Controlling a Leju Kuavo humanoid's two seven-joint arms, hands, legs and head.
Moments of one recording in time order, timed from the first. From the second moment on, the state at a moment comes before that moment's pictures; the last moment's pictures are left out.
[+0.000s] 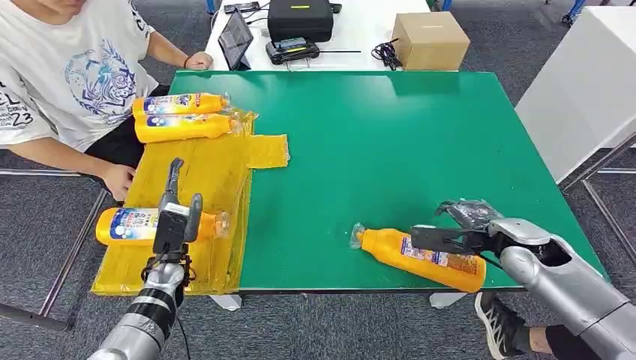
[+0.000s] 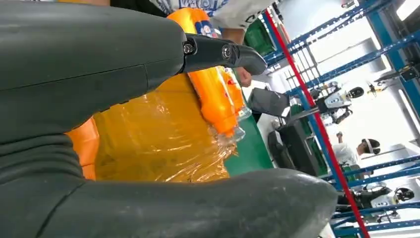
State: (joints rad) left arm -0.43 -0.15 -0.03 -0.74 -0.25 0.50 -0.68; right arm -0.51 -0.72 0.86 -1.37 0.43 0.36 0.18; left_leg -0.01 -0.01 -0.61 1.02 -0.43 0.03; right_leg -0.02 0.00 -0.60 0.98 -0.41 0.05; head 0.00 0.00
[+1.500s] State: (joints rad) left arm -0.18 -0.14 -0.04 -1.20 -0.30 0.50 -0.68; right arm 0.09 -0.35 0.35 -1.76 1.05 -0.05 0.27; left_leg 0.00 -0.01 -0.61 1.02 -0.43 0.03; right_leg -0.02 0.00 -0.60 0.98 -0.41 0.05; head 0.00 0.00
